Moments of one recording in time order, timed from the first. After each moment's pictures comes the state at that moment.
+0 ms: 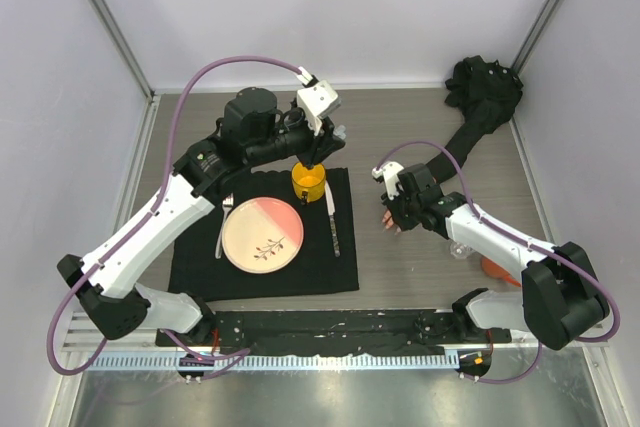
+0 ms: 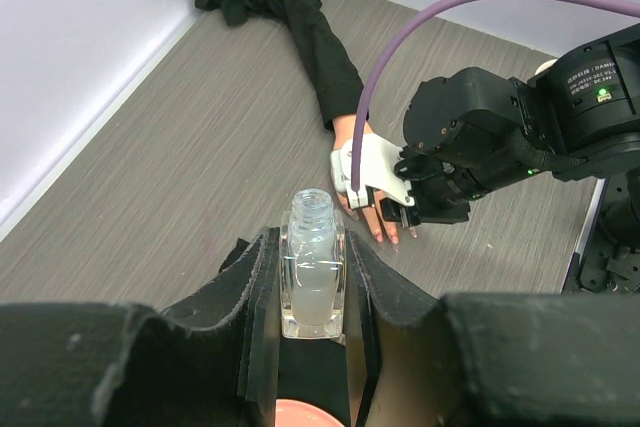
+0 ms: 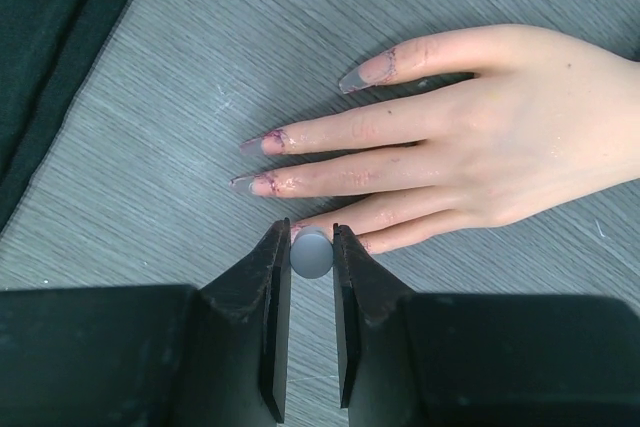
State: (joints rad) left arm -0.79 1.34 1.58 -0.48 0.25 0.13; right arm 0.49 1.27 0.70 -0.36 0.01 -0.19
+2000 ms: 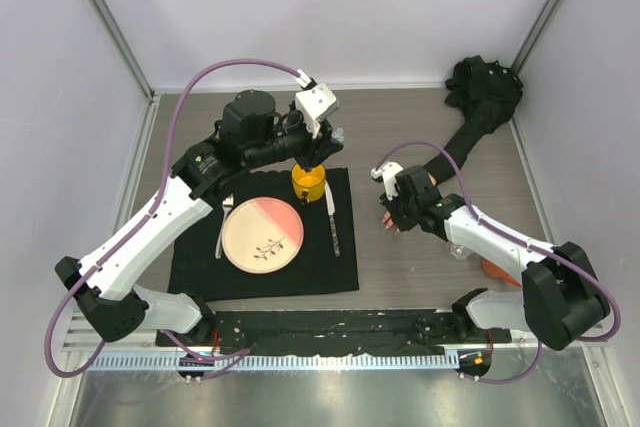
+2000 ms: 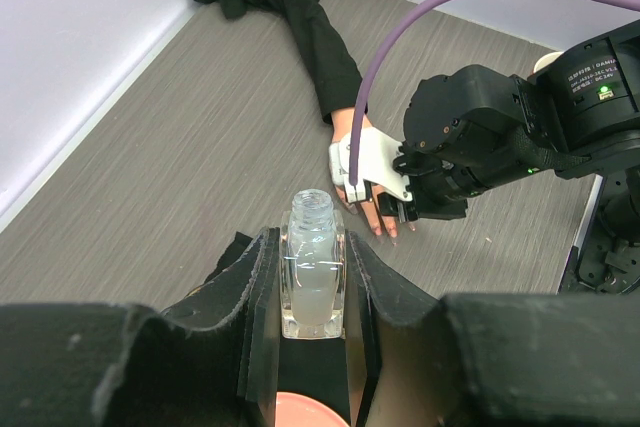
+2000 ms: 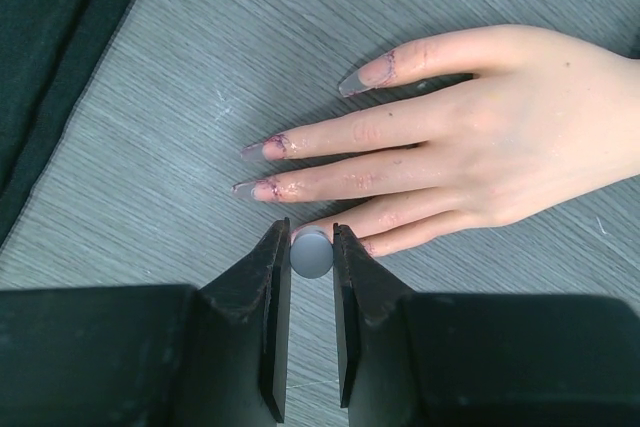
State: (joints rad) left arm -0.79 1.33 1.56 -0.48 0.25 0.13; right arm 0.51 1.27 0.69 -0.33 0.05 -0.16
